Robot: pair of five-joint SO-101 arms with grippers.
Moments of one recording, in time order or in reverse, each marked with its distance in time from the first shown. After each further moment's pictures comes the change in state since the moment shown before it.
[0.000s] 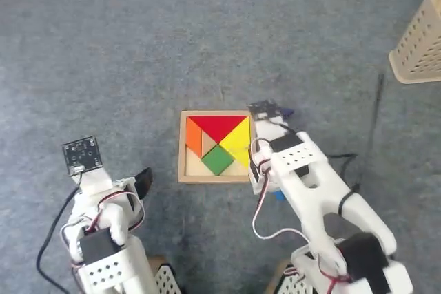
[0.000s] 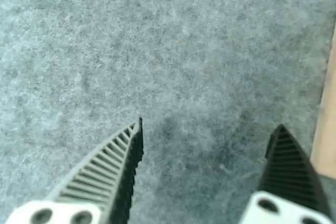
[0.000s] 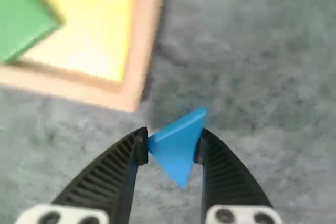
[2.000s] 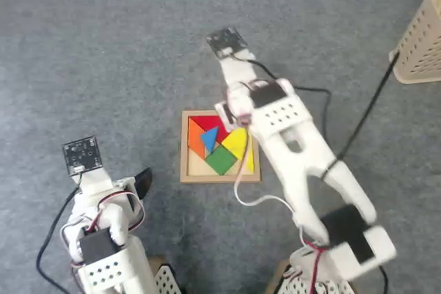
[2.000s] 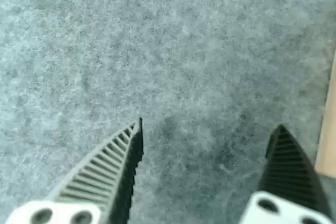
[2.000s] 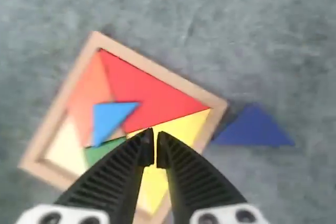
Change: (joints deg) left arm 0.0 0.0 0.0 0.0 0.0; right arm -2.6 12.6 -32.9 -4.0 11.0
